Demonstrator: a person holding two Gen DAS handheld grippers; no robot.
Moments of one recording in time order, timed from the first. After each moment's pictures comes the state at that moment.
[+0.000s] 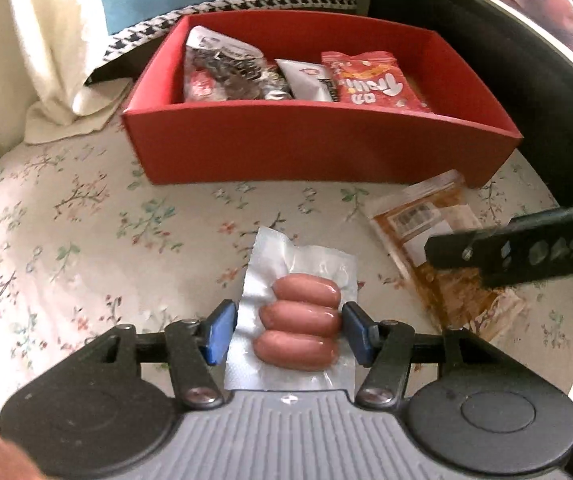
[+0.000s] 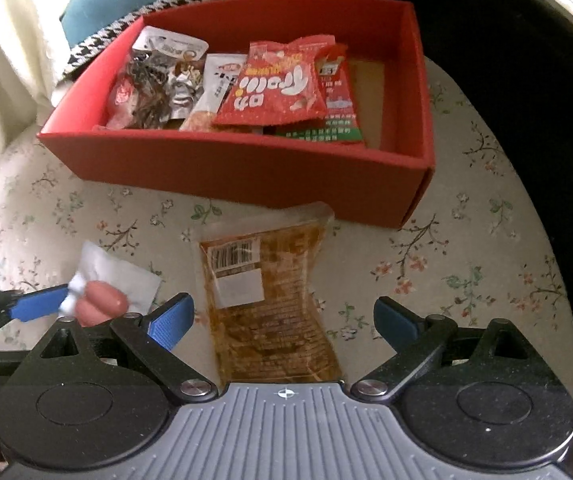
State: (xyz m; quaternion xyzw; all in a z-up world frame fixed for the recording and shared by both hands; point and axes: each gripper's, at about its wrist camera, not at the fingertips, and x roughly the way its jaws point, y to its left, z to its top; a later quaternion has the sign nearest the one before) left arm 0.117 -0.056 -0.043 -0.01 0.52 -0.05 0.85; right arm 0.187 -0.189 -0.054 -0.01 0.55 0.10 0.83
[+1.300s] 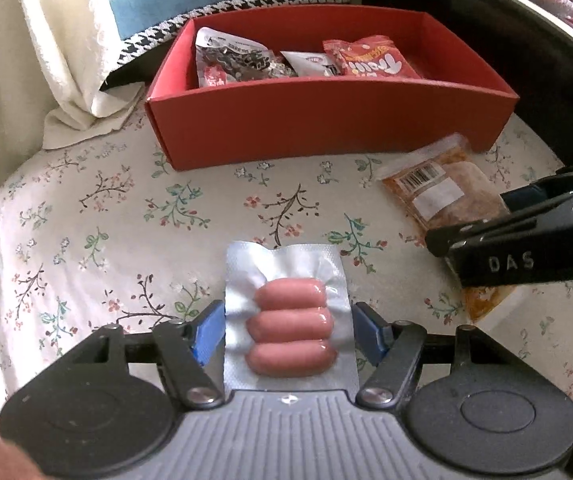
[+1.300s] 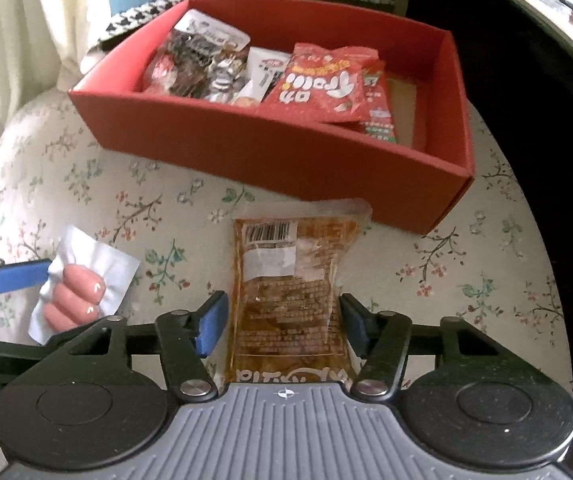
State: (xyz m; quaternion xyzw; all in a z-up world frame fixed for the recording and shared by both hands) left arm 0.093 -0.053 -0.040 0.04 0.51 -0.05 0.86; right arm 0.162 -0.165 -0.051 -0.07 0.52 0.11 0.84
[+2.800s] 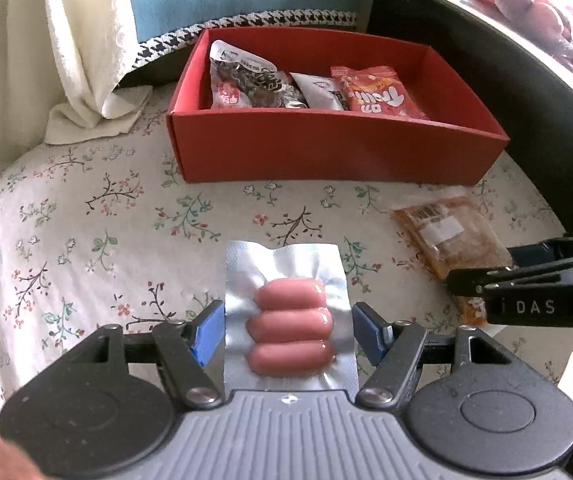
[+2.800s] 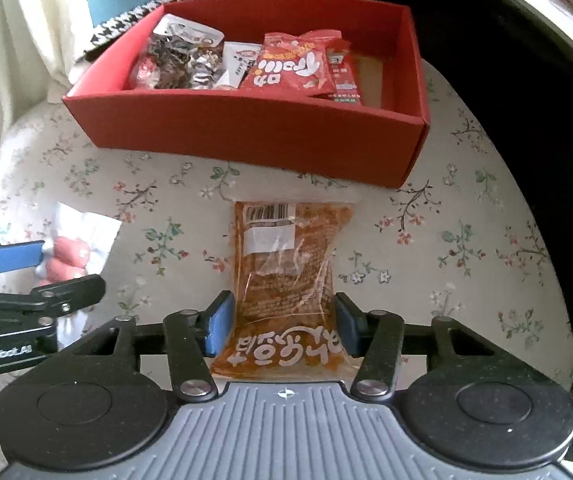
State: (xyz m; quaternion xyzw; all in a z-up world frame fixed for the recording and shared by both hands) left arm 0.097 -0.038 -0.022 -0.01 0.51 -0.07 0.86; right arm 0.140 -0.183 -0.043 -0.02 0.53 0.09 0.84
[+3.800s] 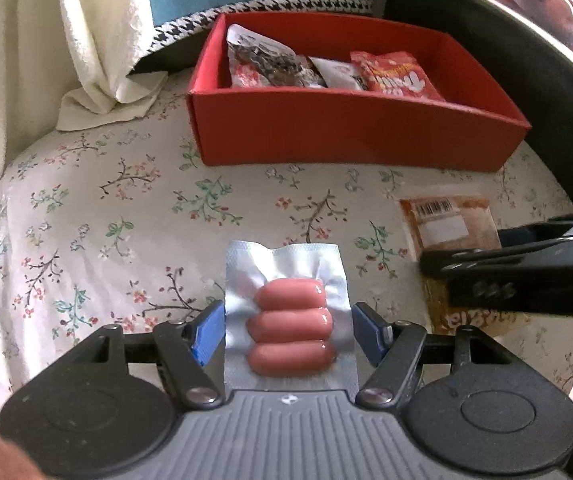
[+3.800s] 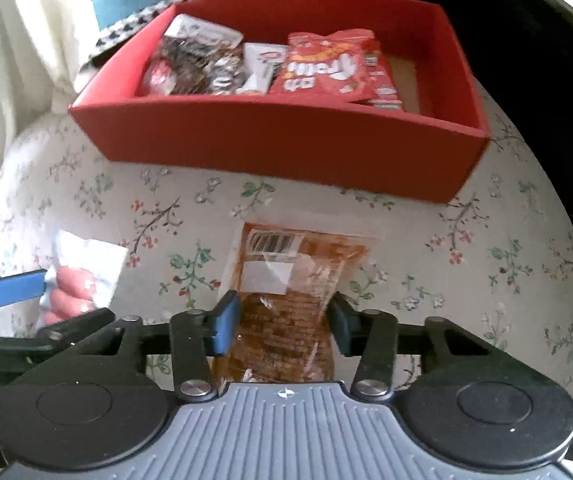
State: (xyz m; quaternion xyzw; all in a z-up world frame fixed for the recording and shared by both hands) left arm 0.095 -0.027 -0.029 -0.01 0.51 -0.05 0.86; right arm 0.158 -0.159 -0.059 0.00 0.52 0.09 0.85
